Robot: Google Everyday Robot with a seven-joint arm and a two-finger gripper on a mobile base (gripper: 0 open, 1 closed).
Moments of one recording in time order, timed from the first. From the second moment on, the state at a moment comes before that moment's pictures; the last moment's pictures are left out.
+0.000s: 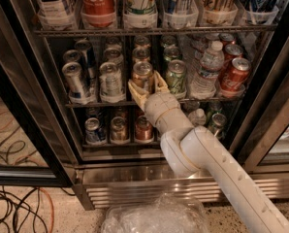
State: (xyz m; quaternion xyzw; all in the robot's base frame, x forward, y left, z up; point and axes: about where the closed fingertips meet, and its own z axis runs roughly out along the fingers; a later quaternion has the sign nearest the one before) arm 0.638 -0.009 0.838 -0.20 0.62 0.12 0.75
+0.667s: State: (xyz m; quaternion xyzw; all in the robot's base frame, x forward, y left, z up) arm 0.634 -0.009 0.841 -0.19 0.63 0.13 0.74
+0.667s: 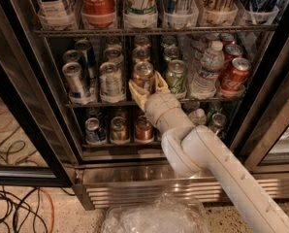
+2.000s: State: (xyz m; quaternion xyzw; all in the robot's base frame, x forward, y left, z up) arm 0.613 -0.011 0.883 -0.23 0.62 0.13 0.74
